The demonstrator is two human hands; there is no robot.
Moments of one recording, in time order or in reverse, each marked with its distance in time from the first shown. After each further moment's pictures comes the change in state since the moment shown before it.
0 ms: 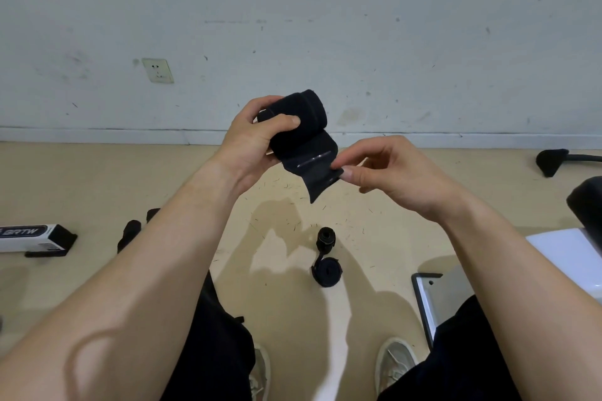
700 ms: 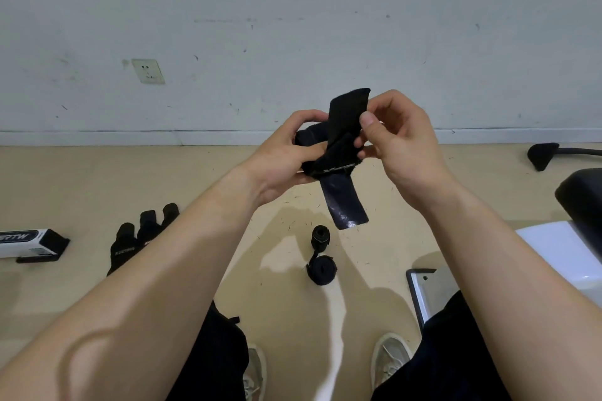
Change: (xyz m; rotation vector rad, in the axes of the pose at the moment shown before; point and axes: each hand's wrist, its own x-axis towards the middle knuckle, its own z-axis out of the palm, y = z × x) left_hand -0.007 -0.024 0.037 0.181 -0.306 -0.093; right_hand 0.007 -0.009 0.000 0.171 0.424 -0.148
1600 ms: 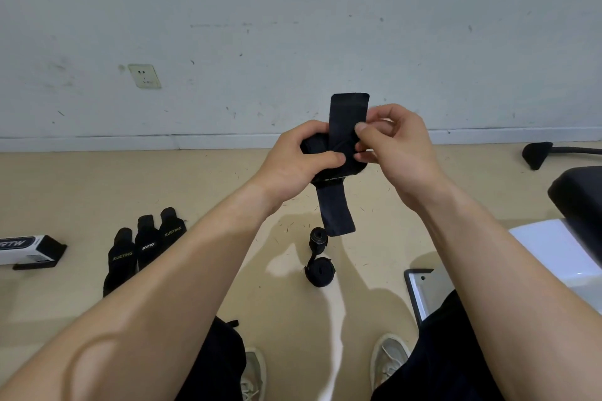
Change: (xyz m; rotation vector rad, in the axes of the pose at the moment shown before) left_hand -0.008 0.000 0.019 0.275 0.081 0.166; right_hand 0.002 0.005 -0.004 0.023 0.114 0.191
